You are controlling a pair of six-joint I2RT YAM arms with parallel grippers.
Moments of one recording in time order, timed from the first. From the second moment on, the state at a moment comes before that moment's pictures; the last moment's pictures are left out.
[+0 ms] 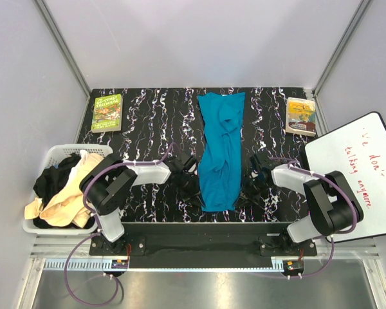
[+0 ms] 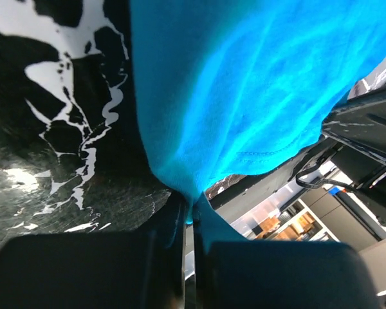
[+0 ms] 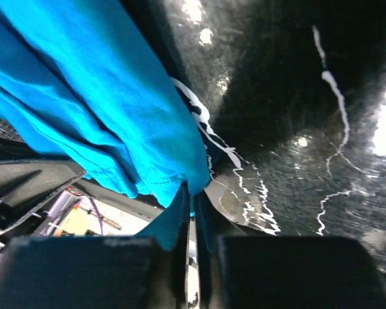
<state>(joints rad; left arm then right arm) -0.77 1.77 0.88 -0.30 0.55 -0.94 0.37 1.48 0.62 -0.52 -0.49 0.81</state>
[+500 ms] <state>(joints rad) -0.77 1.69 0.89 -0.50 0.52 -0.91 0.37 1.40 0.64 -0.72 -0.46 0.75</state>
